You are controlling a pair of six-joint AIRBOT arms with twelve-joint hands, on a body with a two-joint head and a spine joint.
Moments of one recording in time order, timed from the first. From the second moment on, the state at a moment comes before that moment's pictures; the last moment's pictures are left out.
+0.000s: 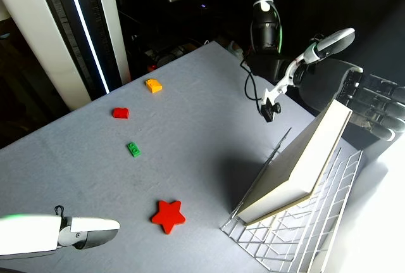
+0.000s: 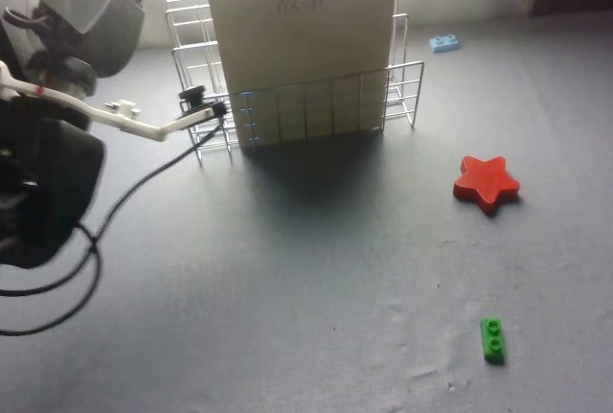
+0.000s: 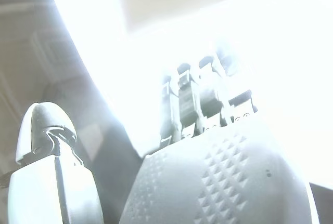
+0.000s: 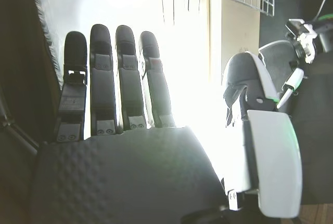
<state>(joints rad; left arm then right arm) 0.59 -1.33 1.58 -0.44 -1.22 -0.52 0.01 -0.89 1.51 -2.15 0.47 1.27</state>
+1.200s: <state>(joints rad) 0.37 -0.73 1.05 -0.26 -0.80 -0.04 0.04 -0.89 1.41 -2.16 0.56 1.08</state>
